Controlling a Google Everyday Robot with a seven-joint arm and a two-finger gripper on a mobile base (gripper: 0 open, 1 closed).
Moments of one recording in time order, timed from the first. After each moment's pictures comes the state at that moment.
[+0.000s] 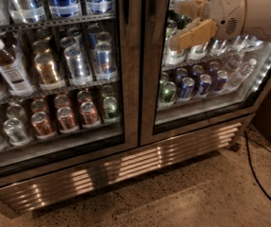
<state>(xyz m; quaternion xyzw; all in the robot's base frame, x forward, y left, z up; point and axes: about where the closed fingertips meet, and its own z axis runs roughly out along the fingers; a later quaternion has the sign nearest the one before) 0.605 -0.097 1.014 -0.49 0.58 0.39 0.51</state>
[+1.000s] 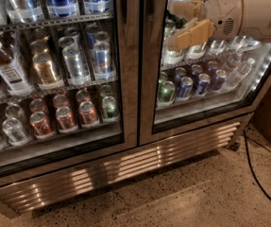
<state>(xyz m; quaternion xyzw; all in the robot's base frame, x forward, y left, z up) 0.598 -0.087 1.016 -0.50 0.57 0.41 0.50</state>
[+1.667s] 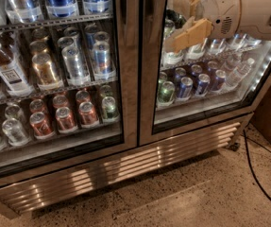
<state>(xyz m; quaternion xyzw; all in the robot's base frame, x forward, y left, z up) 0.584 -0.074 1.024 -0.52 0.55 0.41 0.50</state>
